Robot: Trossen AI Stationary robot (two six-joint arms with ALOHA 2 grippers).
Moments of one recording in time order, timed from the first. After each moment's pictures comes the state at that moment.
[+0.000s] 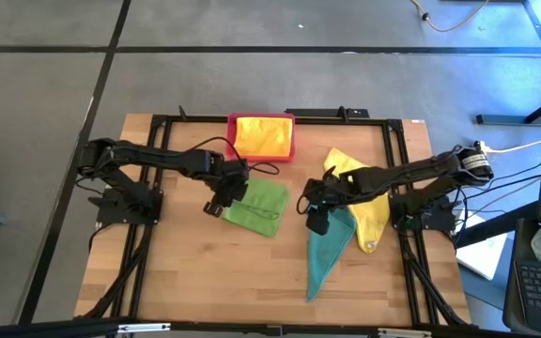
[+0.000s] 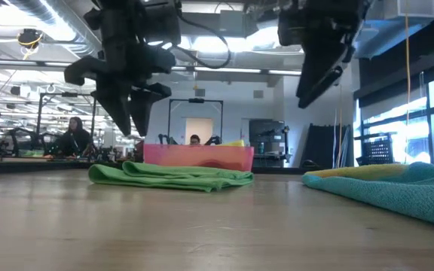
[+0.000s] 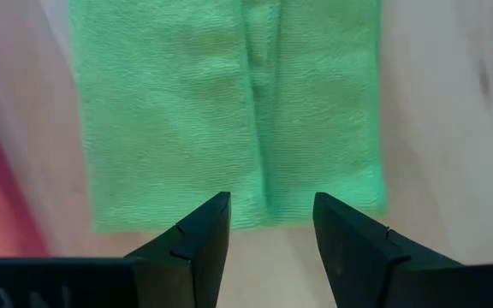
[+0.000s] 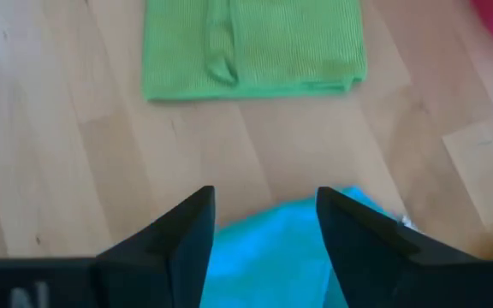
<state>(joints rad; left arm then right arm) 0.13 1.52 1.01 -0.77 0.06 0.49 0.13 1.47 1.07 -0.68 0.11 0.49</state>
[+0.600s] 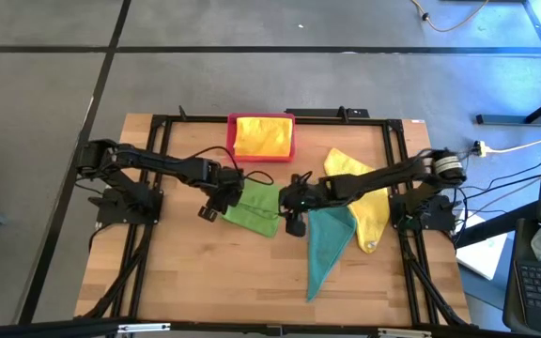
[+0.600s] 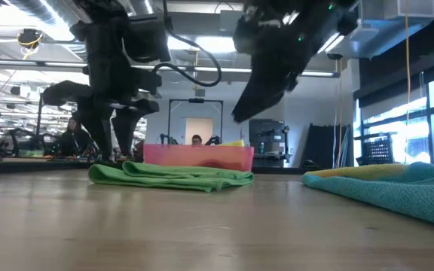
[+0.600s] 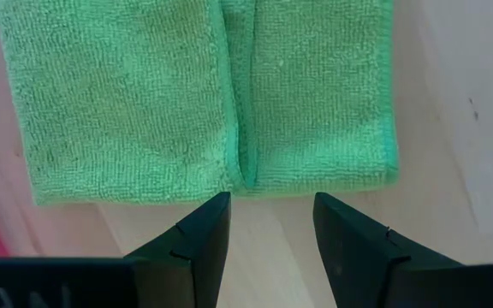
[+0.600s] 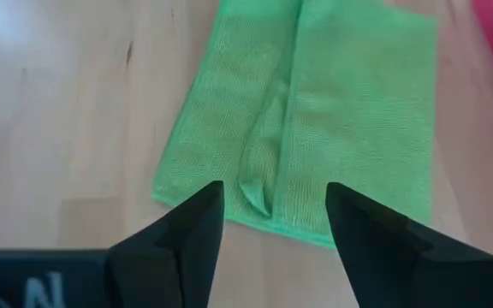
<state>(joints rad) 0.10 1.52 0.88 -0.70 -0.01 0.47 0.10 1.70 1.07 -0.22 0.11 0.15</state>
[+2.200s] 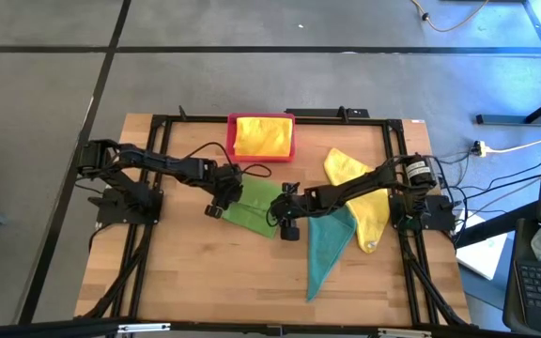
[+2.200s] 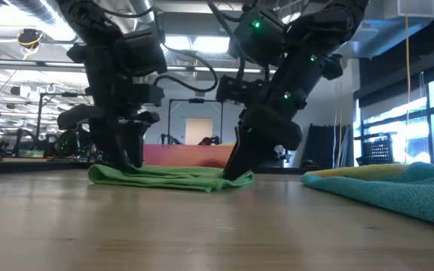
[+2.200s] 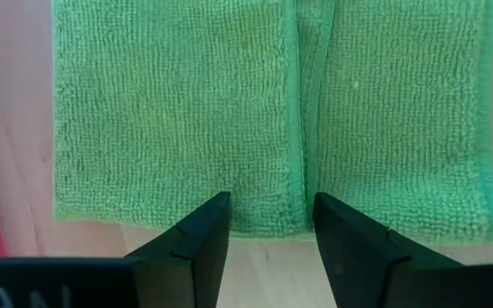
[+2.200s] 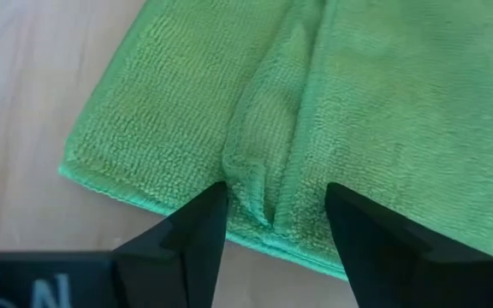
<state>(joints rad) 0.16 1.52 0.75 -0.43 -0.01 0.45 0.10 1.94 1.07 -0.07 0.16 0.02</state>
